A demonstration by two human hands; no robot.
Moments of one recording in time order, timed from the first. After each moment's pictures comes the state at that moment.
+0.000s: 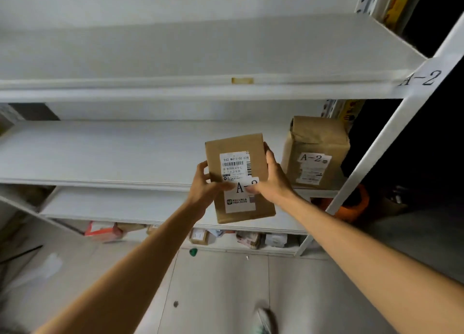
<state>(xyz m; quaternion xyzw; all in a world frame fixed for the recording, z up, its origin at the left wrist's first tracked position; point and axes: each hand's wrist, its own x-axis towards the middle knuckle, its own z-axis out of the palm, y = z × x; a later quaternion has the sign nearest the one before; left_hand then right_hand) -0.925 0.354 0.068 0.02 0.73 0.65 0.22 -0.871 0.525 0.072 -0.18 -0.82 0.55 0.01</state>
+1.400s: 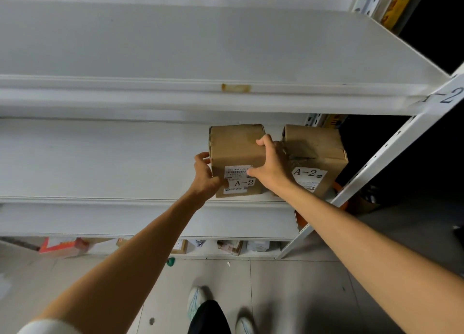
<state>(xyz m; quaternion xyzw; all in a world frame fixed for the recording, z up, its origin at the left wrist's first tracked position) -1.011 0.412 0.034 0.10 0.75 0.61 0.25 -0.944 0.572 0.066 -0.19 -0.88 0.42 0.11</state>
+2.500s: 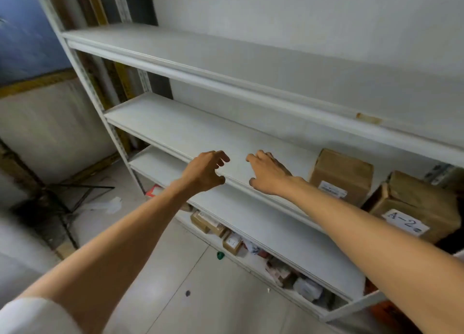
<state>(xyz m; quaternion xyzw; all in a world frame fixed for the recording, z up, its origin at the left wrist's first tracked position) -0.928 0.171 0.128 0.09 0.96 0.25 -0.01 -0.940 0.360 0.143 0.20 -0.97 0.08 -0.06</state>
